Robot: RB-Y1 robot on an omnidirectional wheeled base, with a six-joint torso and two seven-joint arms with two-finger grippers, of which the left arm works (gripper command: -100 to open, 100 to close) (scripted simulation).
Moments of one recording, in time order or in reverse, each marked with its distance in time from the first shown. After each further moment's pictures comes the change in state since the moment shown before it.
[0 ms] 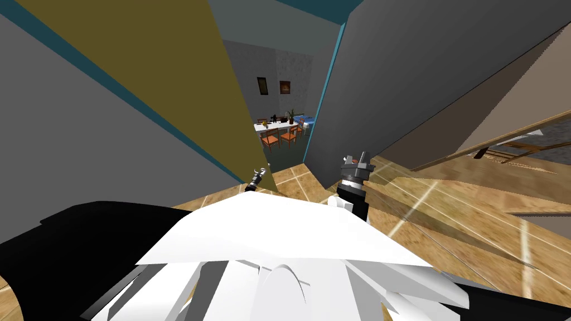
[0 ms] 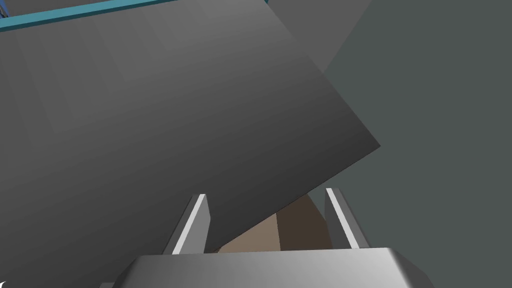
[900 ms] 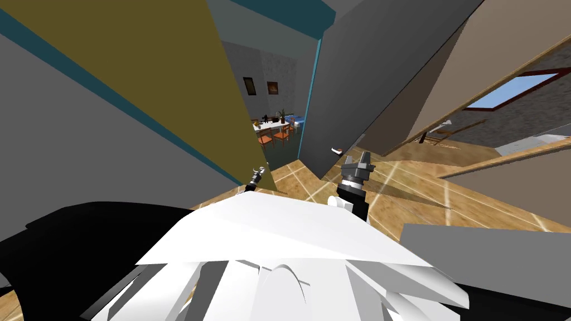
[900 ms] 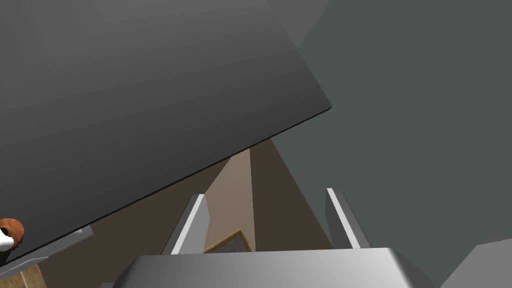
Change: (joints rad) arm -0.049 0.000 0.005 0.055 0.033 0.011 -0.022
